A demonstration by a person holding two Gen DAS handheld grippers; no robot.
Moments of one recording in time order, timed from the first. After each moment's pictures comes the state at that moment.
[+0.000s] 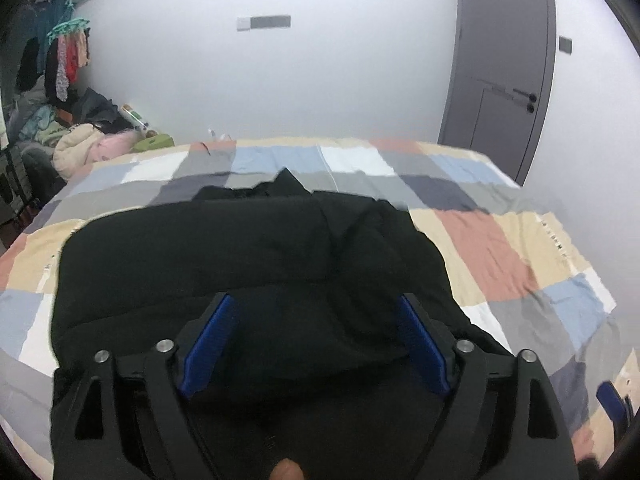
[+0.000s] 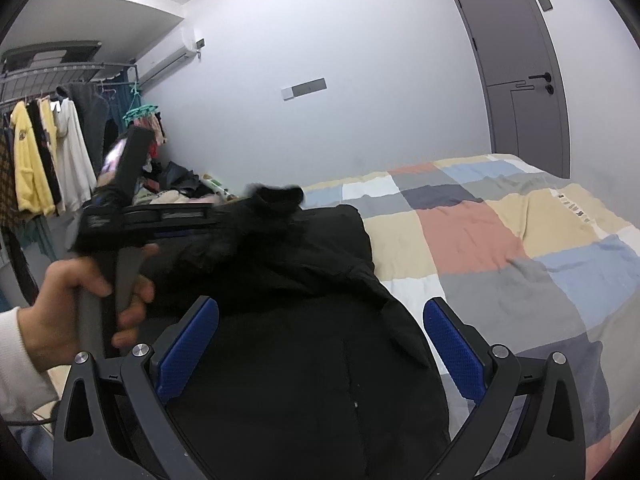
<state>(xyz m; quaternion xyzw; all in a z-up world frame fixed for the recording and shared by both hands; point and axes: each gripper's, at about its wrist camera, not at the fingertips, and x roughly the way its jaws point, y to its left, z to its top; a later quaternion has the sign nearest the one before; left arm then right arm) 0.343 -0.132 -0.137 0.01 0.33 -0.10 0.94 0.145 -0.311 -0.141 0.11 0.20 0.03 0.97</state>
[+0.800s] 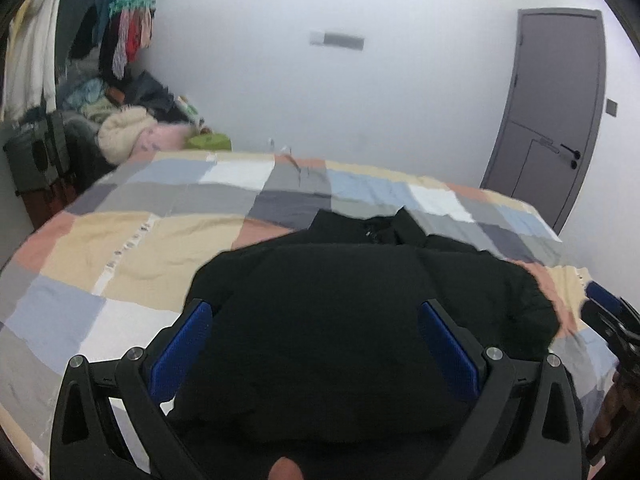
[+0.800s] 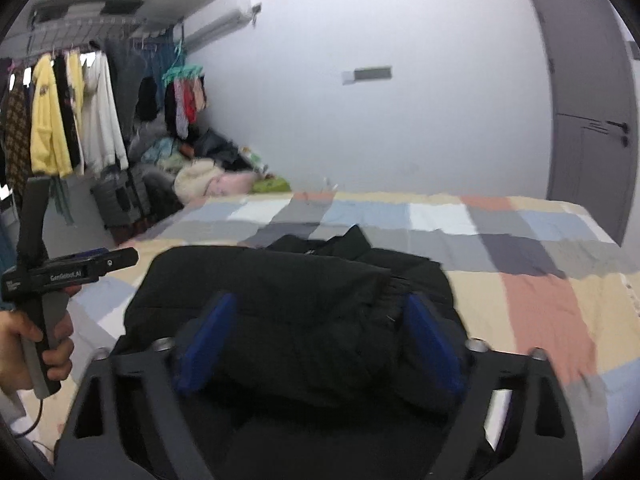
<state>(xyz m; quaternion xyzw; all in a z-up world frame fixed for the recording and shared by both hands) 0.391 0.059 -0.124 -0.05 0.32 -0.04 0.95 0.337 -0.217 -0.107 0.01 0.26 0.11 0.96</state>
